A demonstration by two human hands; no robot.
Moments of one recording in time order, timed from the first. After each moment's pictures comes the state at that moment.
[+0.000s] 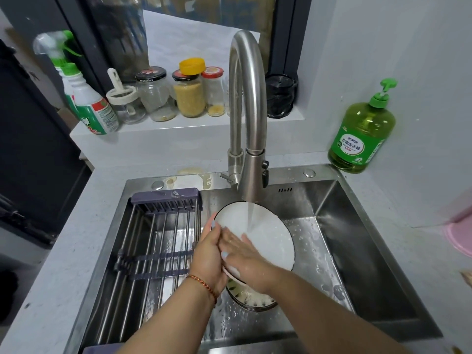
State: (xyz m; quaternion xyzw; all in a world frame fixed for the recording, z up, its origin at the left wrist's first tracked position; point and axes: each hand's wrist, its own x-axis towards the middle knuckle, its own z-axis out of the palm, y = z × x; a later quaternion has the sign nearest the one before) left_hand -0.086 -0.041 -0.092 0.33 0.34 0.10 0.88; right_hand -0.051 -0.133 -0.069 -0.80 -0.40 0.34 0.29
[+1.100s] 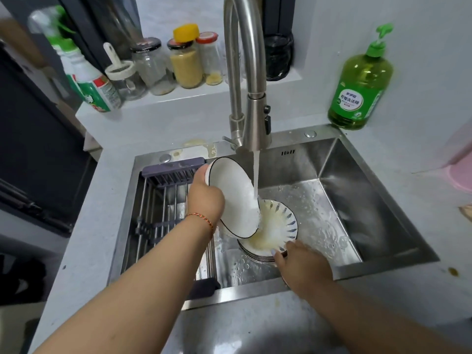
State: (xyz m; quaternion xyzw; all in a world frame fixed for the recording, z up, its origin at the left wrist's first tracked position) left_hand -0.111 -0.019 -0.030 0.72 0.33 0.12 0.60; right_hand -0.131 -0.226 -0.140 -0.97 -0.15 0.16 0.06
